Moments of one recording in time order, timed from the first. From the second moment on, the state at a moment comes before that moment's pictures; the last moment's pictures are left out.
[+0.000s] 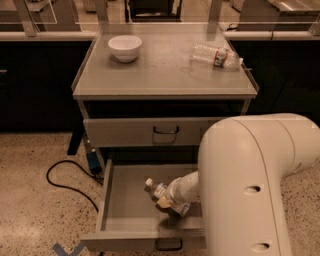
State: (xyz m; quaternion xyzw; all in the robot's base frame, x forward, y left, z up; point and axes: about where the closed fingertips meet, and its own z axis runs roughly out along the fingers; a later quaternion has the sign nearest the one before) arm 0.573 -0.033 0.383 -0.45 0.86 0.09 0.24
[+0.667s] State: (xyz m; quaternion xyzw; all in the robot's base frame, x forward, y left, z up) arm 0.573 -0.031 0.379 -0.45 0.86 0.10 0.24
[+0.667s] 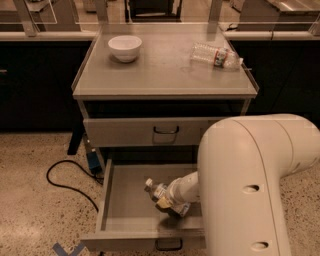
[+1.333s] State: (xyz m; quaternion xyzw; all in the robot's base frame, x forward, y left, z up) arm 0.573 -0.031 0.379 -0.45 0.86 0.10 0.24
